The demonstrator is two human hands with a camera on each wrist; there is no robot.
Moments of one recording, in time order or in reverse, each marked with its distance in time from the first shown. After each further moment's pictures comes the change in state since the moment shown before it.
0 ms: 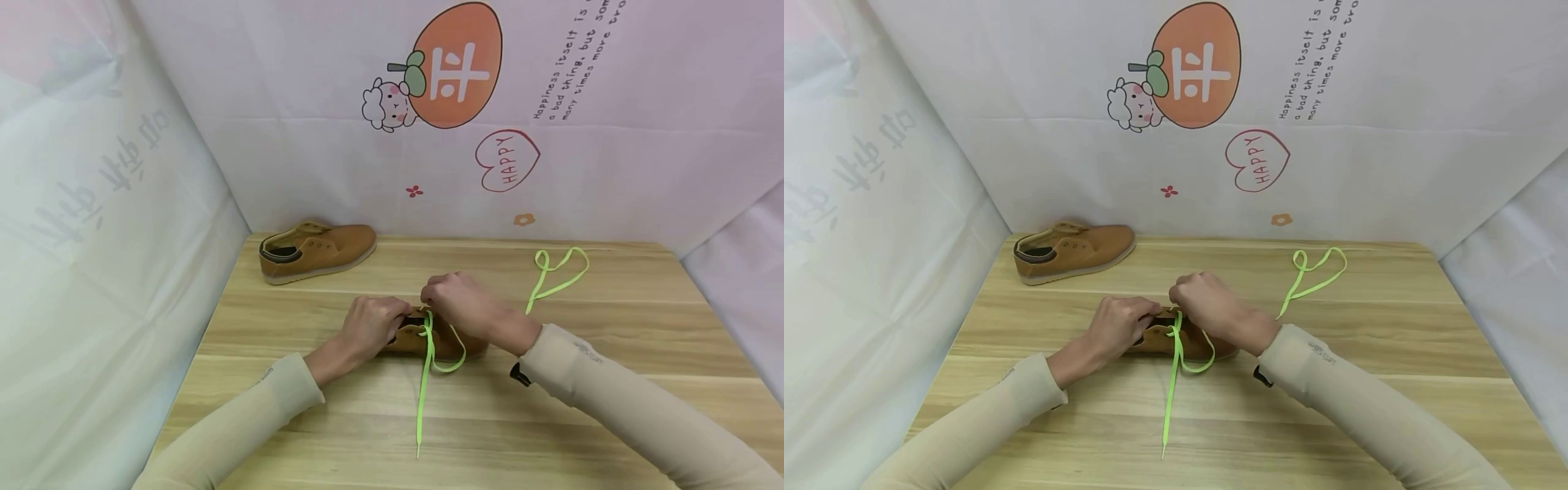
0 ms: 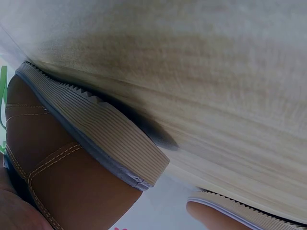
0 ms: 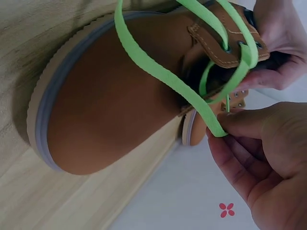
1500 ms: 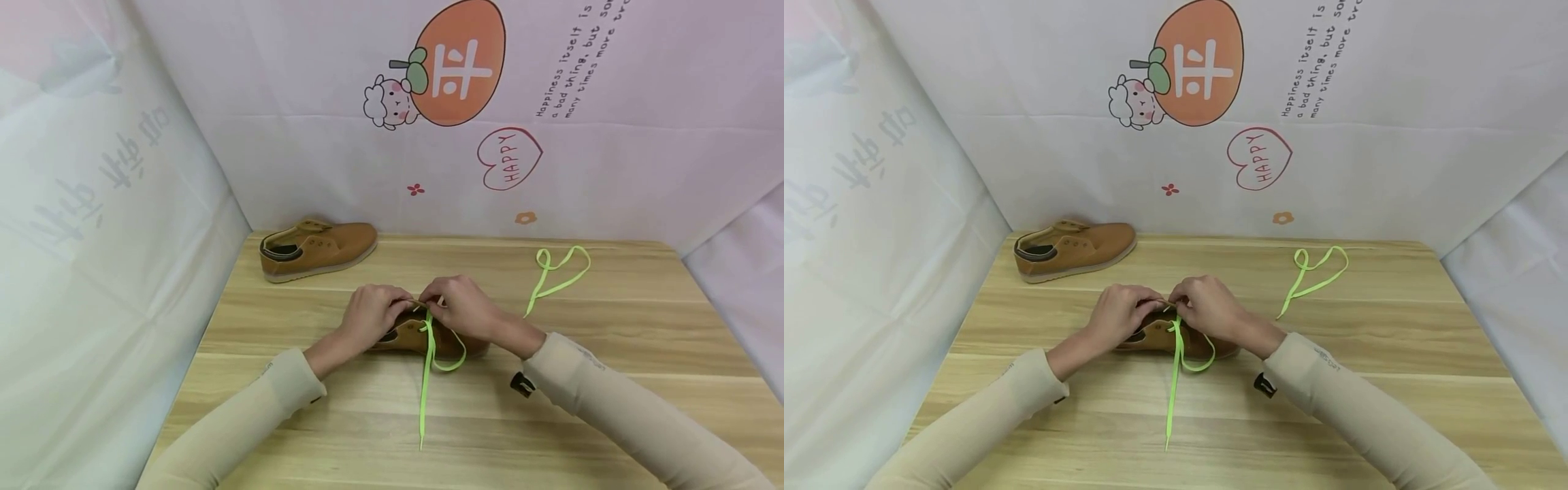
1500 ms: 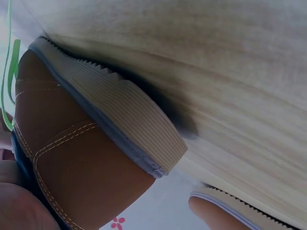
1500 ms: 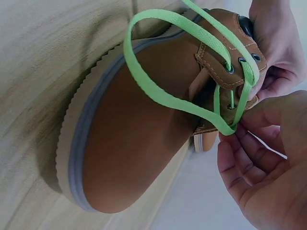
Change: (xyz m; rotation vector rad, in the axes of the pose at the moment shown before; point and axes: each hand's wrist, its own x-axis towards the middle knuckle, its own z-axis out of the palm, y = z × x) left_hand 0.013 -0.002 -0.006 -0.124 -0.159 -0.298; right_hand -0.005 -0.001 0.012 0.333 0.029 0.181
